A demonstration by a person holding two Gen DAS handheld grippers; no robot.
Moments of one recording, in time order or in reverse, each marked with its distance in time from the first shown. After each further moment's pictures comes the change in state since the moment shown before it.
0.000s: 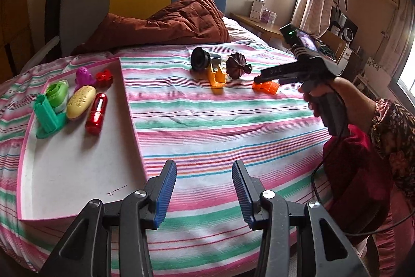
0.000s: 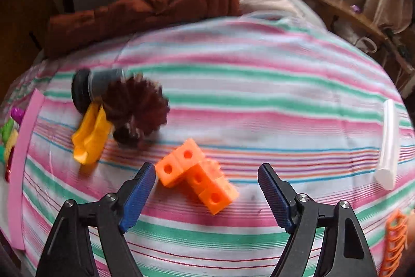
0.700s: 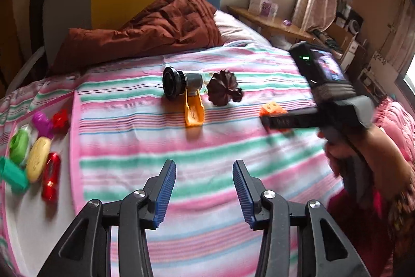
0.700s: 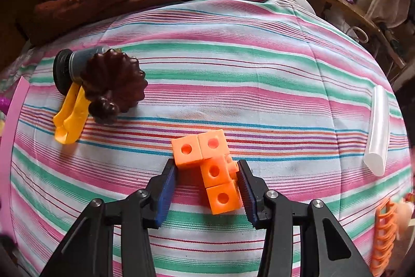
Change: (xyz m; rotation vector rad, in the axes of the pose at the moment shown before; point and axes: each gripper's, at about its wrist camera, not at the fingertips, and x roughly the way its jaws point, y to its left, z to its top) left arm 0.092 -0.044 0.094 0.021 0.067 0.036; right arm -0.008 -0.009 -0.012 0.001 0.076 -0.080
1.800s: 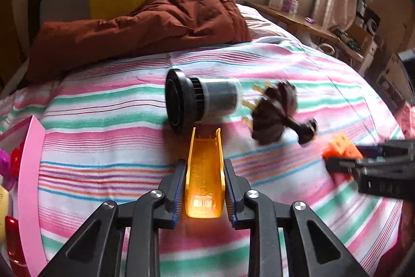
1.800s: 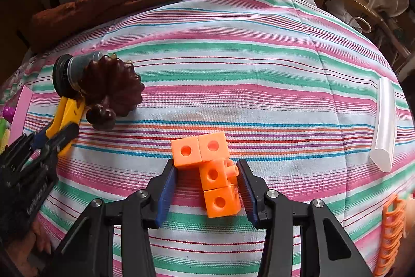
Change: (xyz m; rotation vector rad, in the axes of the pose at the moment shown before) left arm 0.109 0.019 0.040 0.019 -0.027 0.078; right arm 0.002 -0.014 0.004 0.053 0.022 0.055
